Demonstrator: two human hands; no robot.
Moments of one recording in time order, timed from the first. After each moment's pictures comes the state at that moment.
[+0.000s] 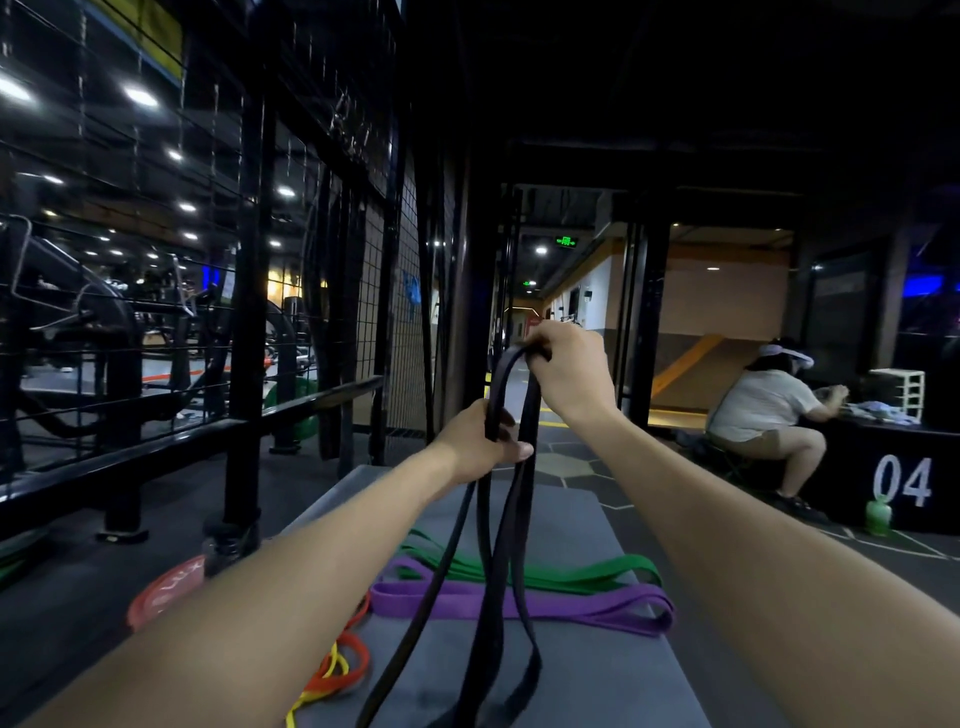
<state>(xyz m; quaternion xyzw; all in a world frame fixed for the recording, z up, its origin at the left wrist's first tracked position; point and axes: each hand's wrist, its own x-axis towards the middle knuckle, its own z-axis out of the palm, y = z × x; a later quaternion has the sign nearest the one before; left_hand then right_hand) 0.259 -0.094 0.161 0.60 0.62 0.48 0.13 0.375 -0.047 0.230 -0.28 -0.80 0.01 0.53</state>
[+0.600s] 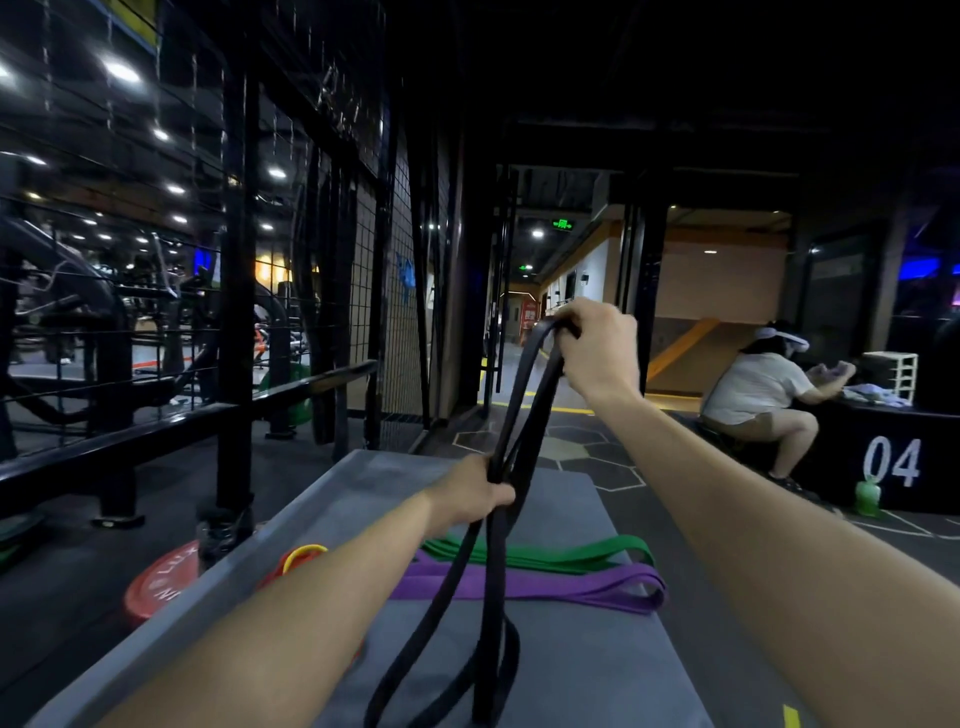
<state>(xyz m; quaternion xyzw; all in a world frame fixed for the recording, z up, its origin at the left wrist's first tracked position) 0.269 -0.083 0.106 0.59 0.64 0.45 0.21 0.396 -0.034 0.227 -0.31 -0.76 0.07 0.57</state>
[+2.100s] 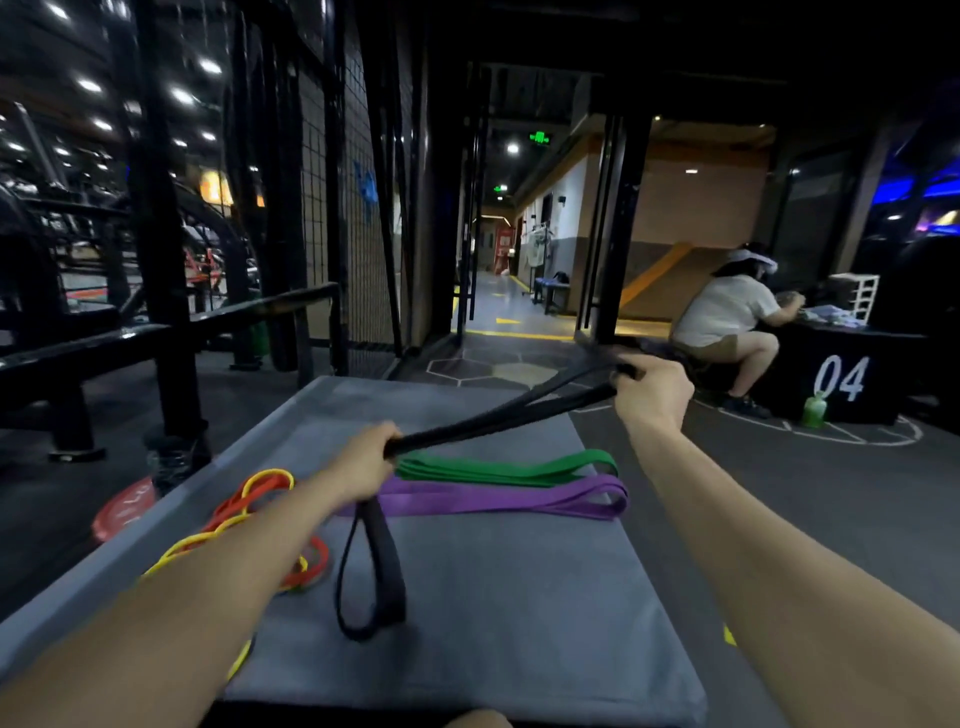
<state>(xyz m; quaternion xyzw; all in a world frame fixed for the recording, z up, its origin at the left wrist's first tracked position) 0.205 -0.083 0.032 0.57 0.77 0.28 0.03 0.460 0.030 0.108 -0.51 -0.62 0.22 0.55</state>
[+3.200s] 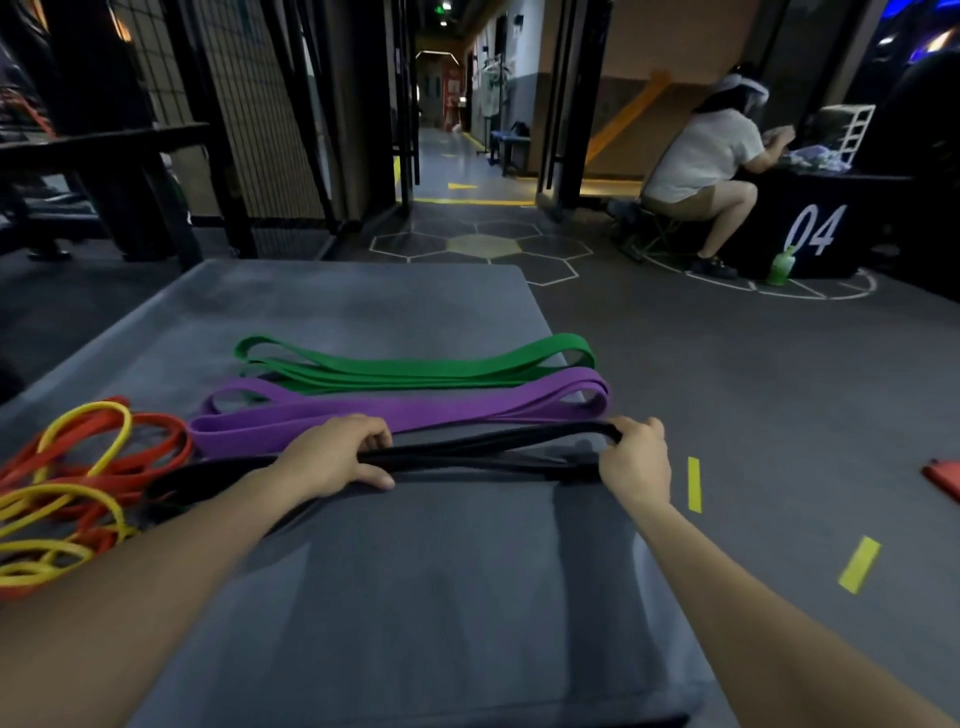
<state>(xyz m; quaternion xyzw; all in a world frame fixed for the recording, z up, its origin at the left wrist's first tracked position) 0.192 0.056 -0.112 0.65 0.73 0.14 0.13 0.495 0.143 -0.114 -0.66 -0.67 0.18 0.29</state>
